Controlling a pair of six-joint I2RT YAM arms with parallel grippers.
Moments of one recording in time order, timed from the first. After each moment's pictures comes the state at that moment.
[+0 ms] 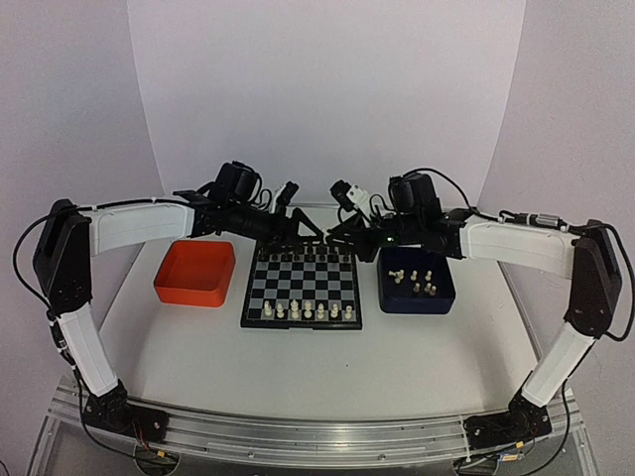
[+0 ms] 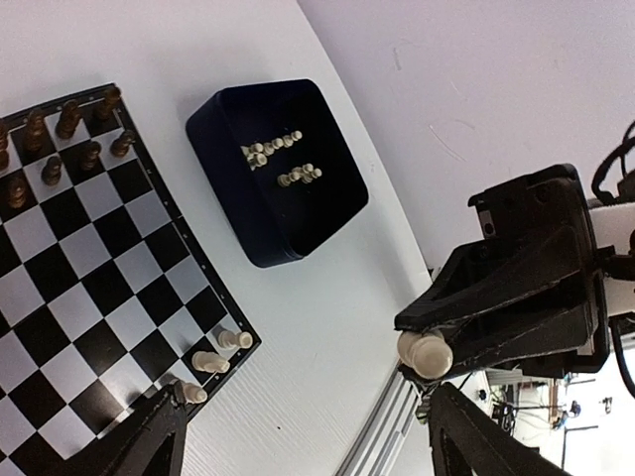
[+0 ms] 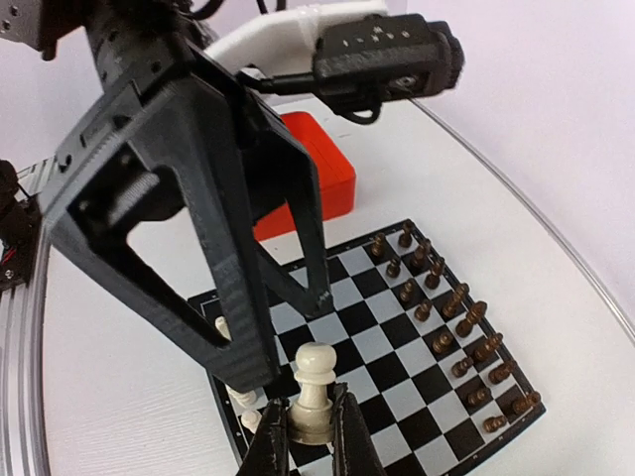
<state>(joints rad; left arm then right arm) -0.66 1.79 1.40 -0.20 0.65 -0.58 0.70 1.69 1.27 -0.06 -0.44 -0.21</state>
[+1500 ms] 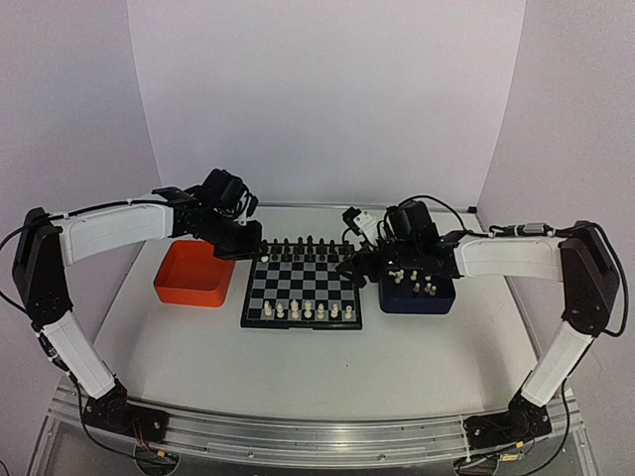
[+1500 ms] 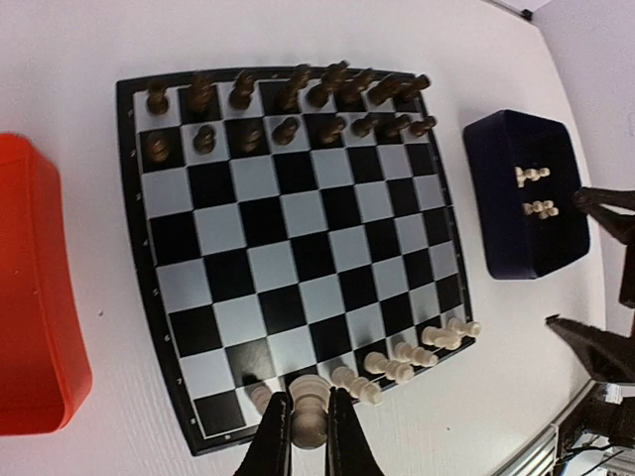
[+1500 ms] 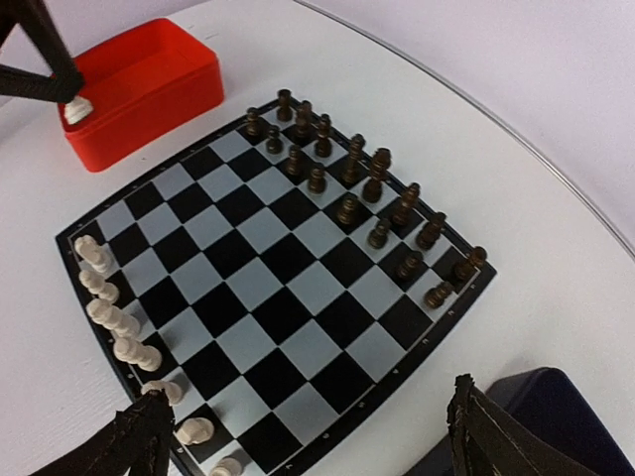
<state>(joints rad) -0.66 1.65 1.33 -0.56 0.08 -0.55 0.69 1.71 1.11 -0.02 -0.10 -0.14</state>
